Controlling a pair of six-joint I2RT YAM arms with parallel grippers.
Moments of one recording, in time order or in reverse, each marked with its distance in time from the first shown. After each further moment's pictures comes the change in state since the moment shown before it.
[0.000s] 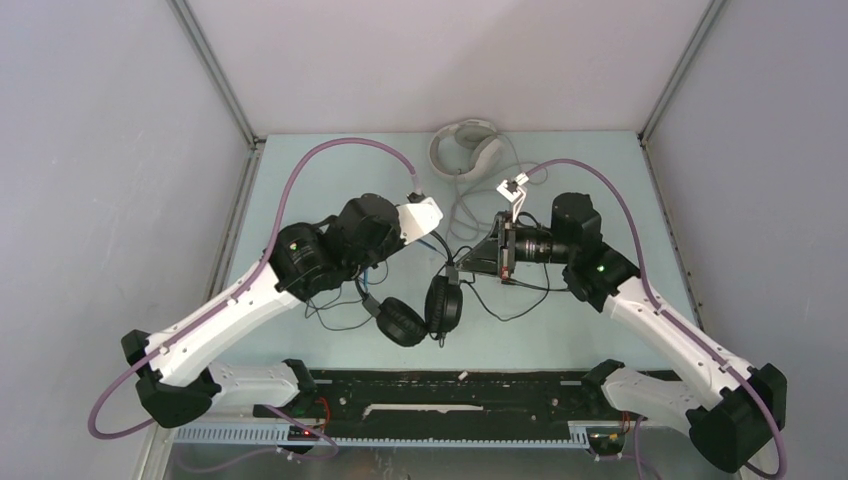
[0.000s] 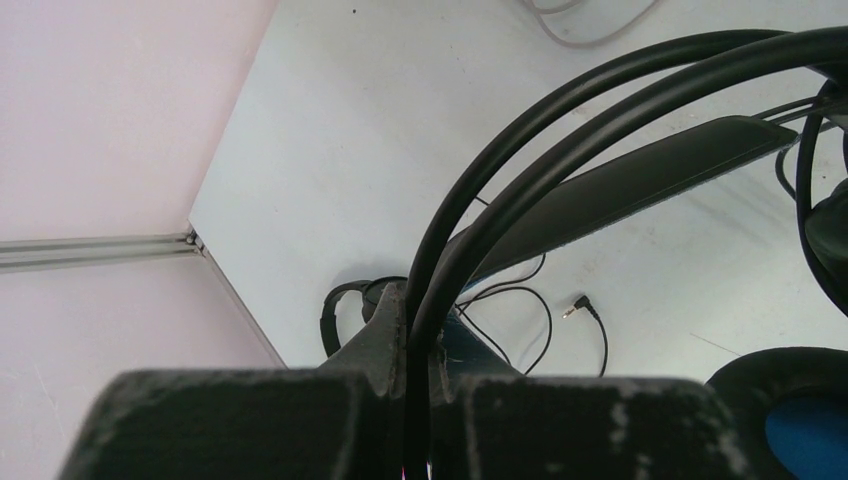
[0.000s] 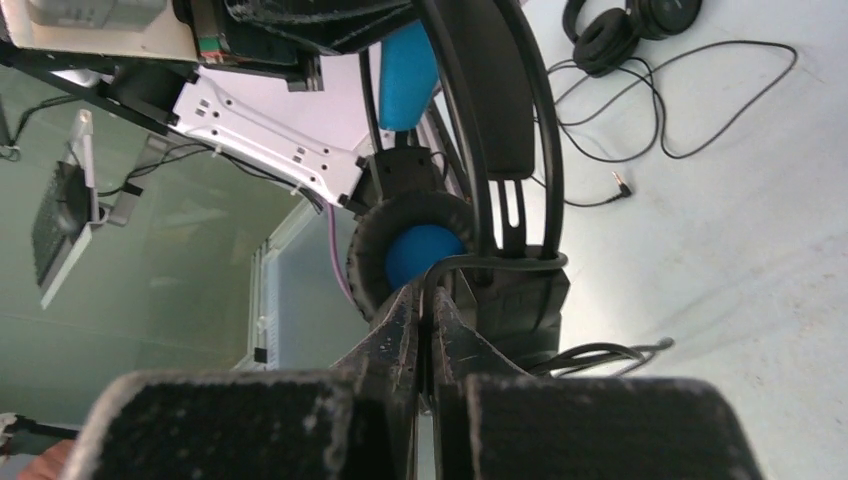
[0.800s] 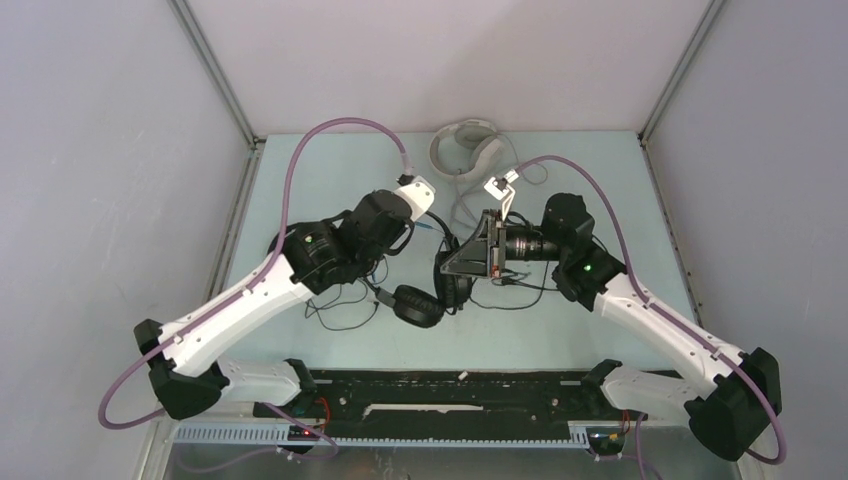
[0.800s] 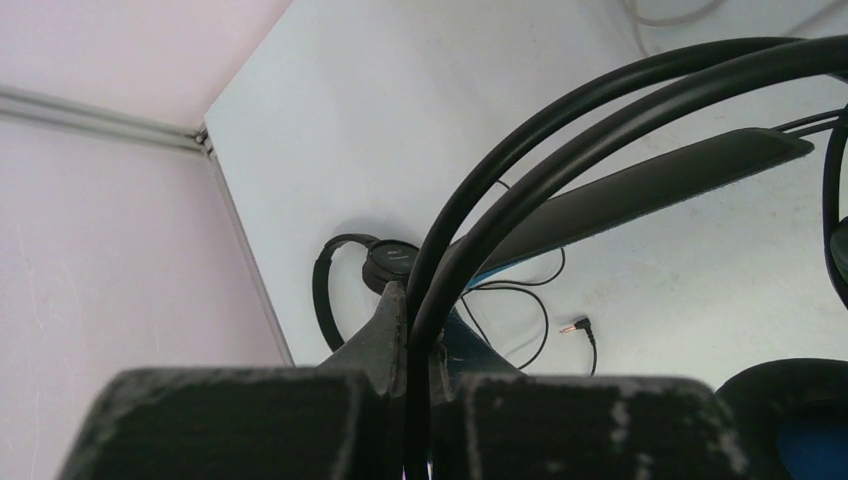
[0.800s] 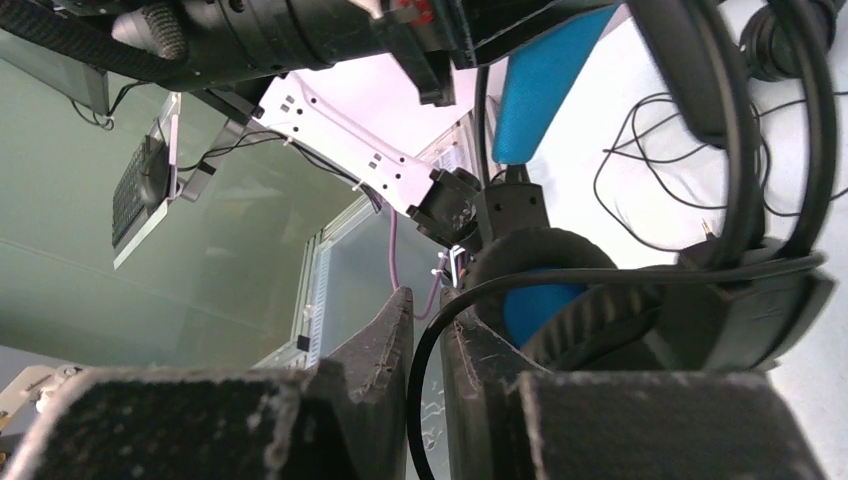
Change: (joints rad) left arm -0.003 0.064 0.031 -0.009 -0.202 -0.217; right arm 0.069 0.056 0.000 0.222 -0.066 0.134
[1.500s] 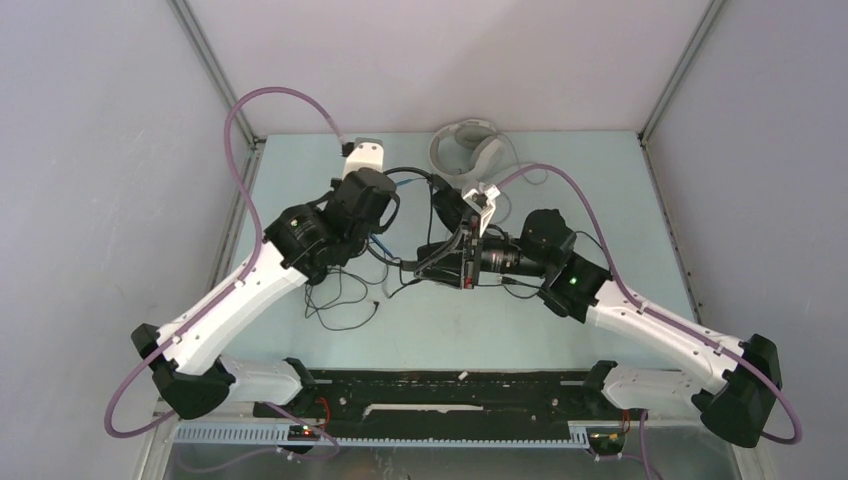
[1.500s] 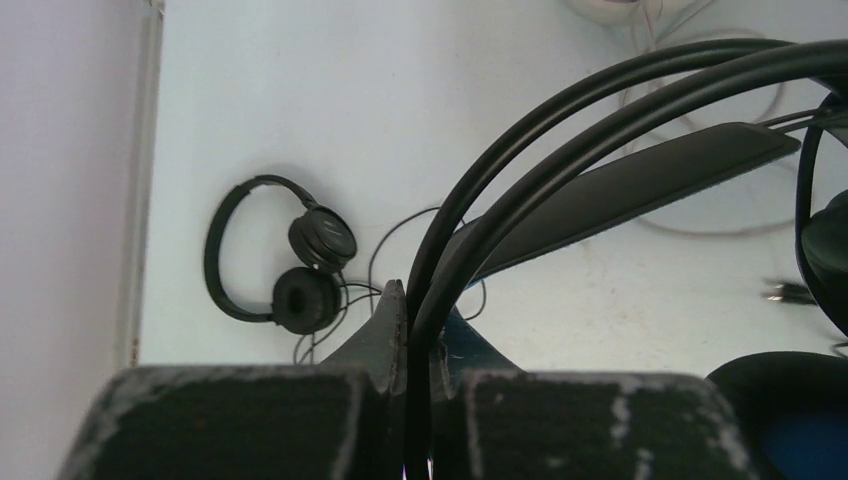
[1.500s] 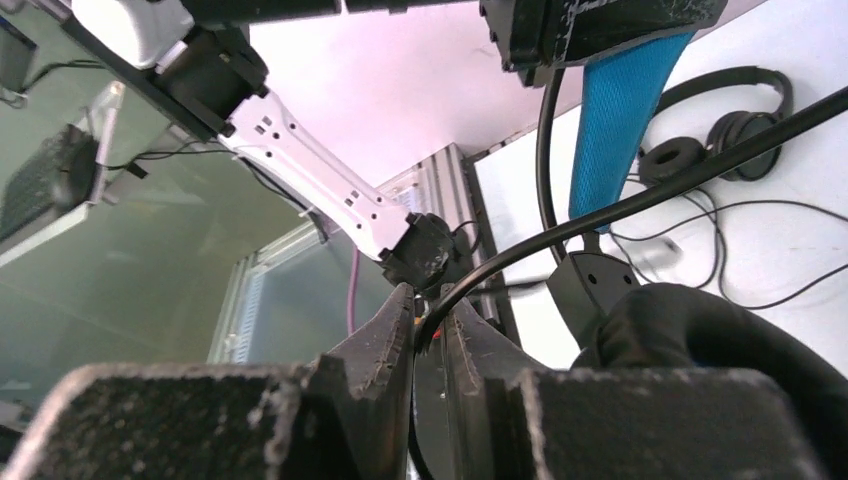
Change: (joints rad) left arm 0.093 0.029 0.102 -0.064 -0.120 -0.513; right arm 0.208 0.019 0.034 0.064 0.265 -0.143
